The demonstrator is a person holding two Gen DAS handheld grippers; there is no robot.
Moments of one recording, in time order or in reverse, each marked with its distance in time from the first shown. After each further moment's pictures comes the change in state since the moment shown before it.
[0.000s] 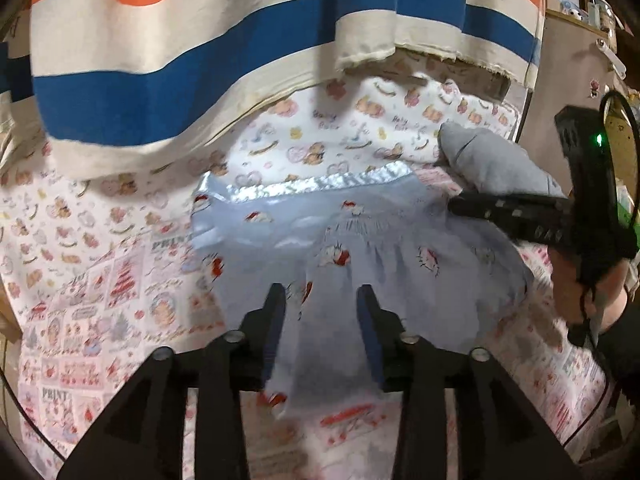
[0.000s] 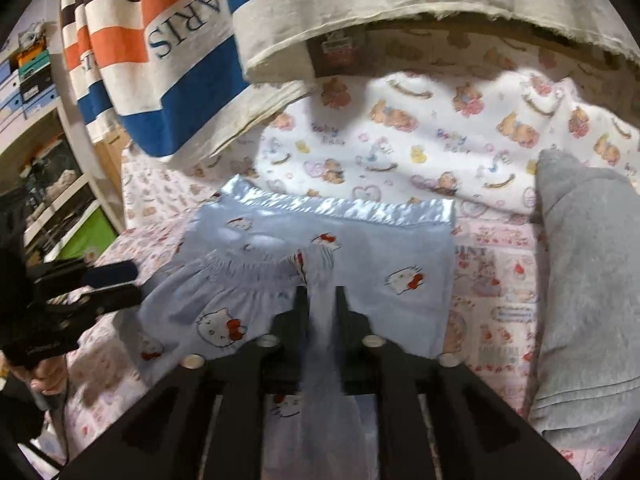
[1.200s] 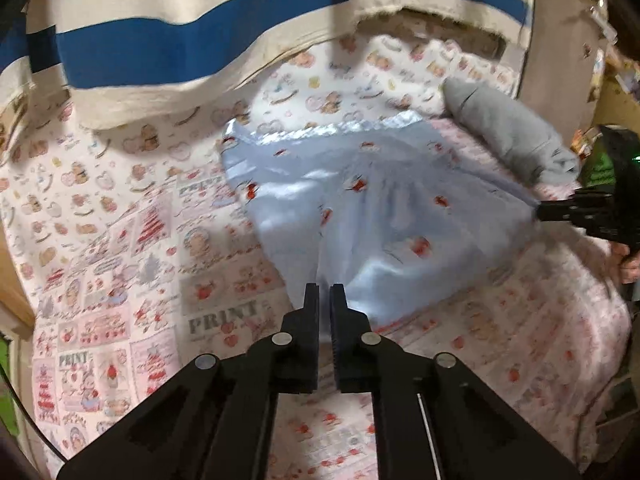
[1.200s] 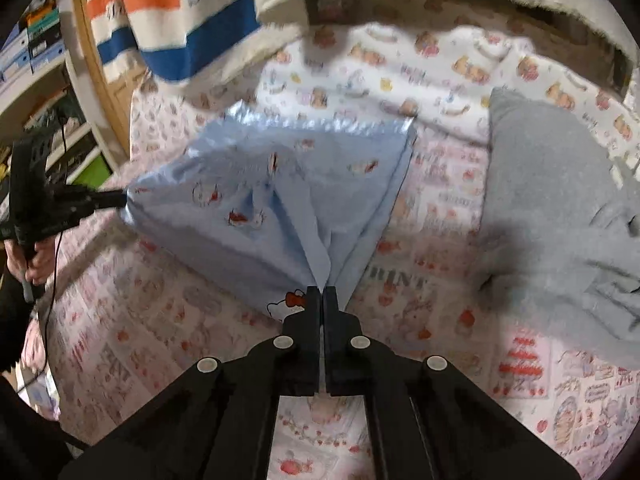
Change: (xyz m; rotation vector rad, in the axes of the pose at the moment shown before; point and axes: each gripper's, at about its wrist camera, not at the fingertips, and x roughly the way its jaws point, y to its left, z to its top) left arm -0.012 0.024 -0.048 0.051 0.096 0.033; right arm -0.052 -0.019 -0.080 -0.095 0.203 0.003
